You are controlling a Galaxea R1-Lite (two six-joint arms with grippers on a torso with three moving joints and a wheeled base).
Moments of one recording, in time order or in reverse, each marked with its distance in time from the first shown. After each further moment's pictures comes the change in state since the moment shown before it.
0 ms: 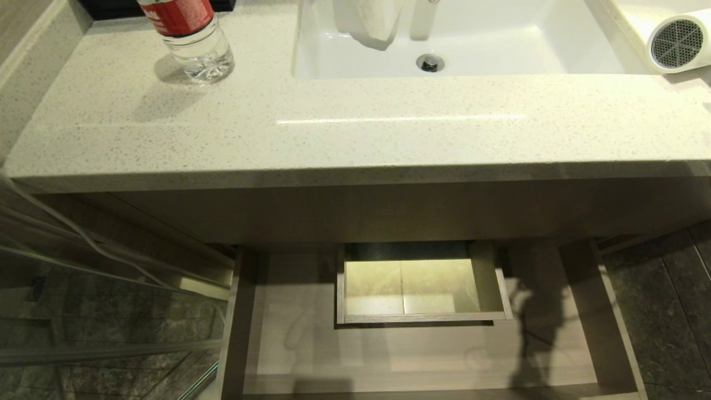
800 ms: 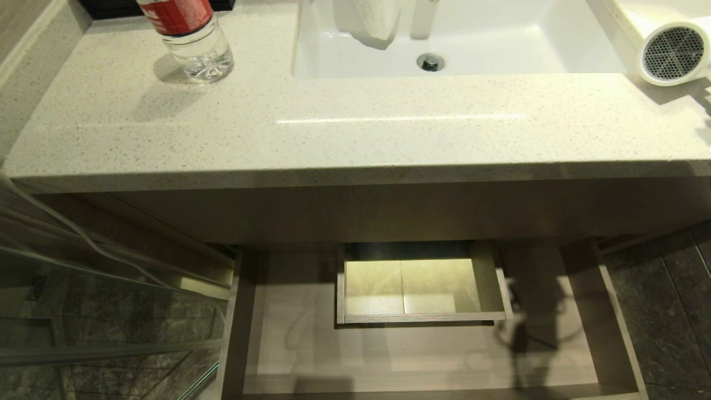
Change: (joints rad) left arm 0.000 0.000 0.000 0.000 0.000 -0.001; right arm 0.003 -0.191 0.063 0.003 0.046 -0.055
